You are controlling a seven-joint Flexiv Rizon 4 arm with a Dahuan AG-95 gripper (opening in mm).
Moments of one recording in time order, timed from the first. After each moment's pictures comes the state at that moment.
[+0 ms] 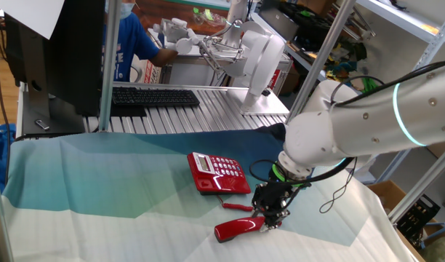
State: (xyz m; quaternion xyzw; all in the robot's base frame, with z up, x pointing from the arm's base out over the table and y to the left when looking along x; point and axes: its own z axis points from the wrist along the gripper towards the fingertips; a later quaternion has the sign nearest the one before) arm 0.438 -0.047 0.069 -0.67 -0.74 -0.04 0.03
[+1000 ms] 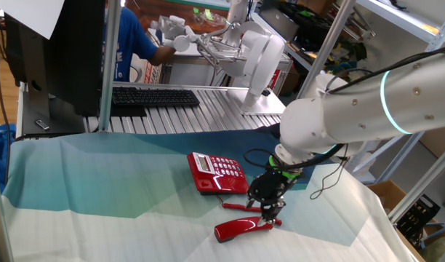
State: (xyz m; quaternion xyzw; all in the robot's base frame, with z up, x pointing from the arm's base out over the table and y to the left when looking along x) arm 0.466 -0.037 0.070 -0.67 -0.74 -0.04 0.04
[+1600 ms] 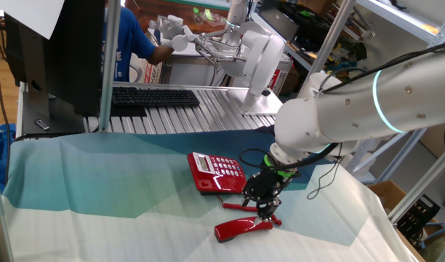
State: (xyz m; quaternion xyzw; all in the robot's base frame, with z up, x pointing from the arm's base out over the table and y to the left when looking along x) arm 0.467 -0.036 0.067 -0.66 -0.75 -0.04 0.04
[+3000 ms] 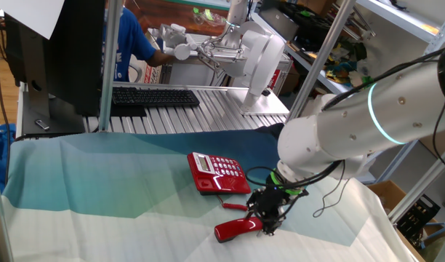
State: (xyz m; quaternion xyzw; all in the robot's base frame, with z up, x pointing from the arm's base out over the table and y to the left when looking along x) arm 0.445 -0.048 0.036 -0.65 -0.75 -0.07 0.03
